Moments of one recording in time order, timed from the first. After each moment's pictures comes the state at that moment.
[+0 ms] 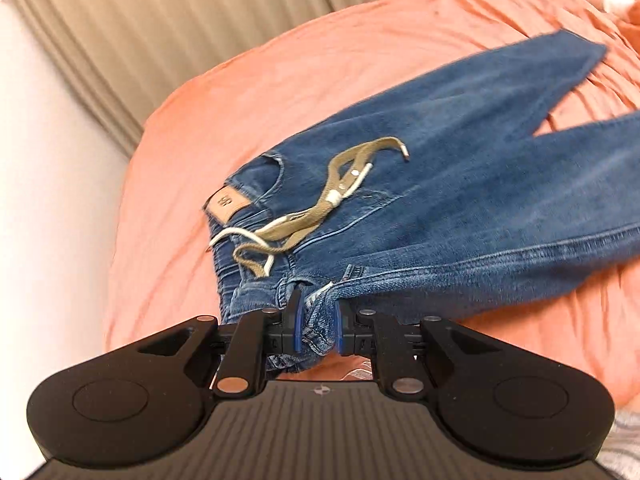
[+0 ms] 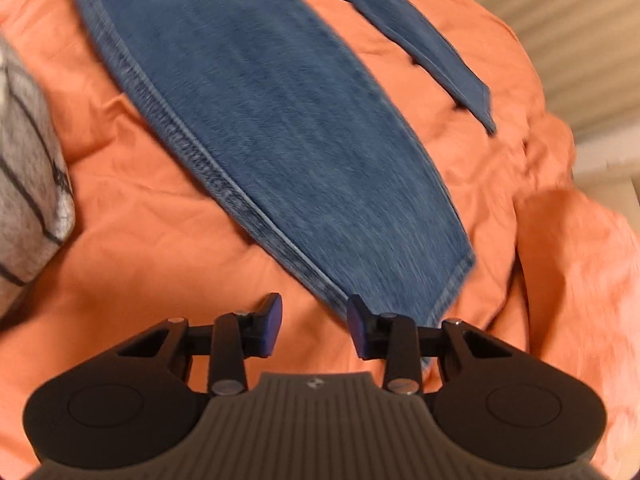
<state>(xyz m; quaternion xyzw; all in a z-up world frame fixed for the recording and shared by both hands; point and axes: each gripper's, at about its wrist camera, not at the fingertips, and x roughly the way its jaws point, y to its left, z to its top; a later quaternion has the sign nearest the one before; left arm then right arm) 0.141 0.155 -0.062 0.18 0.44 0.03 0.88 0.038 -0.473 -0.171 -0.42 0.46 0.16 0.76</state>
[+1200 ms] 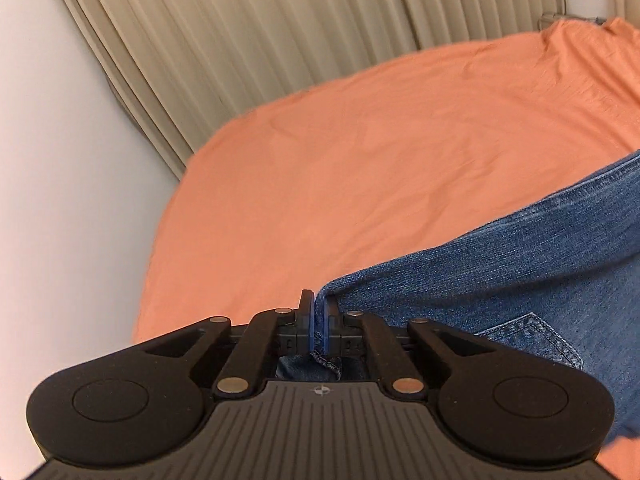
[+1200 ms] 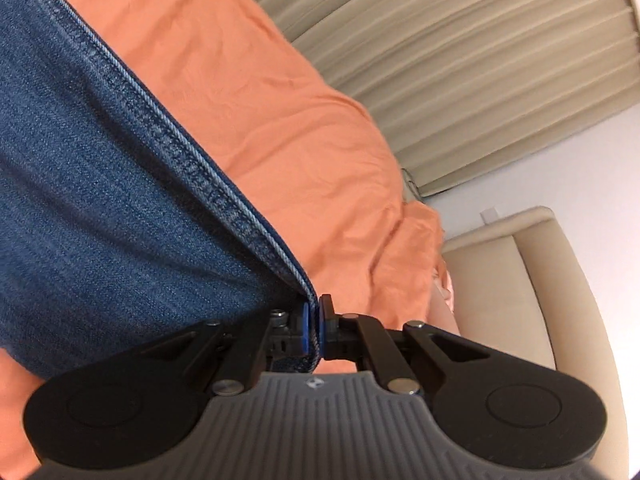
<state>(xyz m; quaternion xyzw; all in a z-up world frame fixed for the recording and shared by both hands) 0.384 0.204 -0.073 0.16 0.40 0.11 0.89 0.400 -0.374 -0.101 -0.45 0.33 -0.02 0.83</state>
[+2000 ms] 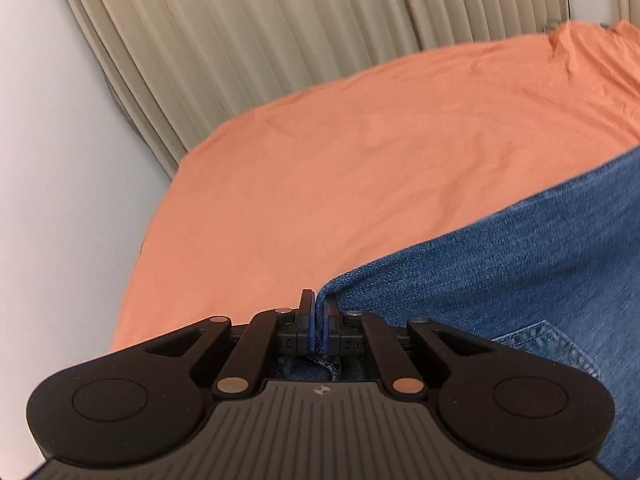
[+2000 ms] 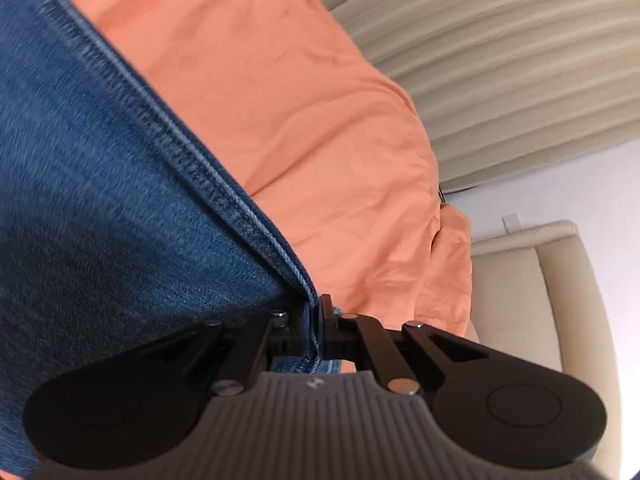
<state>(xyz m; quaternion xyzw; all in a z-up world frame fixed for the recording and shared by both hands) 0.361 0.202 -0.113 0.16 0.39 0.11 0.90 0.514 -0.351 -0.180 -0.47 0.36 -0.02 0.80</state>
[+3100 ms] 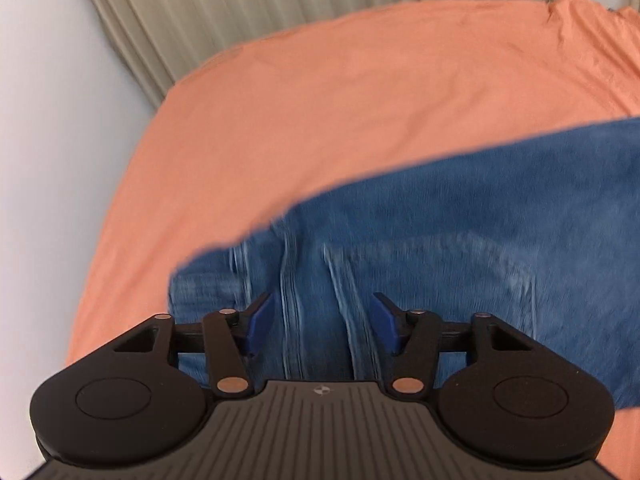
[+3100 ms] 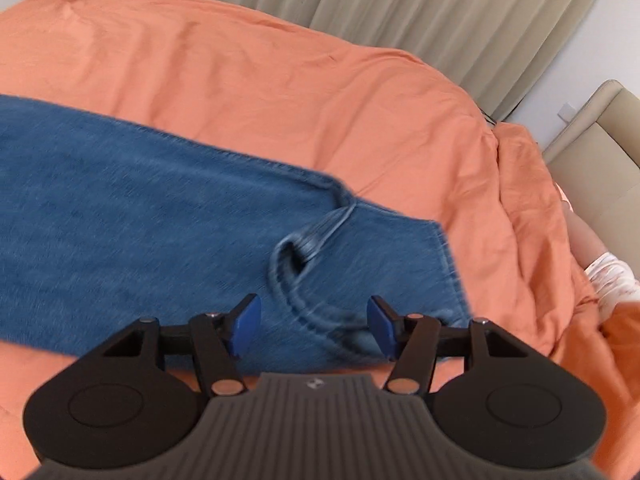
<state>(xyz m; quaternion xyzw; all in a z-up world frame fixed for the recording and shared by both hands) 0.306 0.179 -0.126 0.11 0.46 0.12 0.87 0.418 -0.390 -0.177 -0.21 0.38 0.04 0.90</state>
